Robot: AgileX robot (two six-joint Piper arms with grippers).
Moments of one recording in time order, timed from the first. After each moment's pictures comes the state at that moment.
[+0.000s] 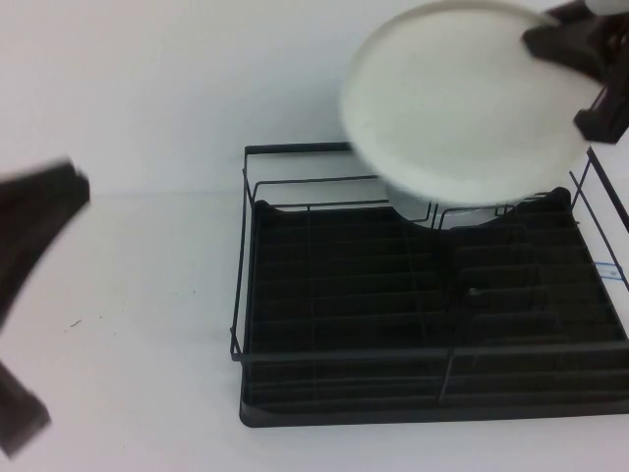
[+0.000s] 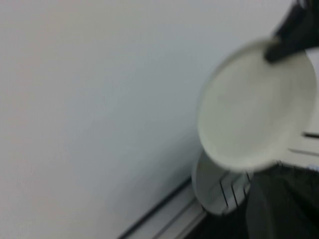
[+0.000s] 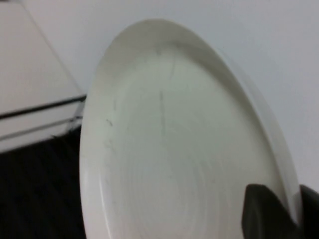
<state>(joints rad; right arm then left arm) 0.27 1.33 -1.29 0.70 0.59 -1.26 -0.13 0.62 -0.75 -1.28 0.57 1.56</state>
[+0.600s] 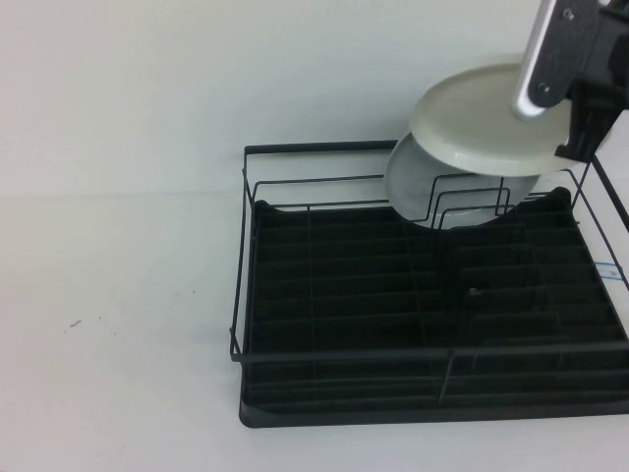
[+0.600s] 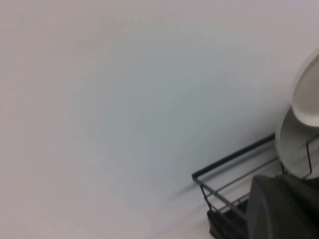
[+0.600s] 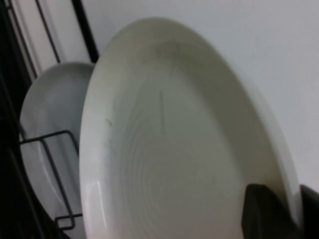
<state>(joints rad) 0.27 1.57 -1.29 0.29 0.30 -1.42 -0.13 0.33 -0.41 -1.29 0.24 1.57</state>
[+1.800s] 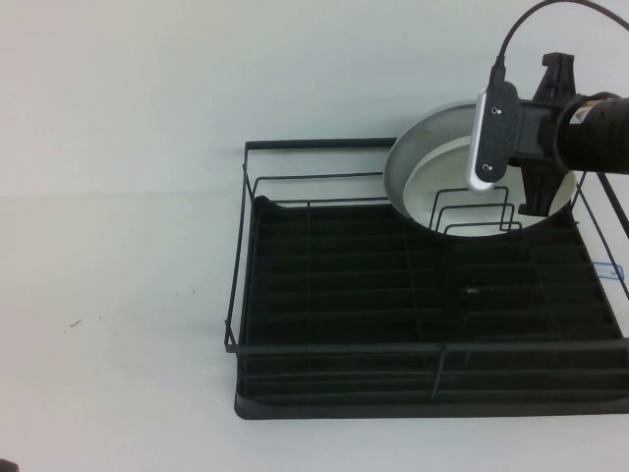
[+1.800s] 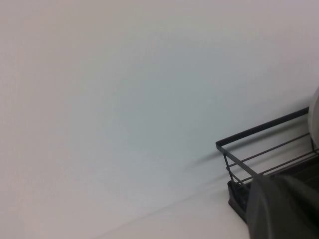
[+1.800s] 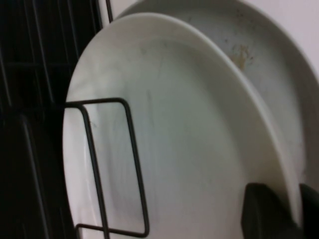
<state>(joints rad) 0.27 1.82 -1.30 0.28 0.20 -1.54 -0.13 0.33 -0.32 -1.34 0.13 1.59</state>
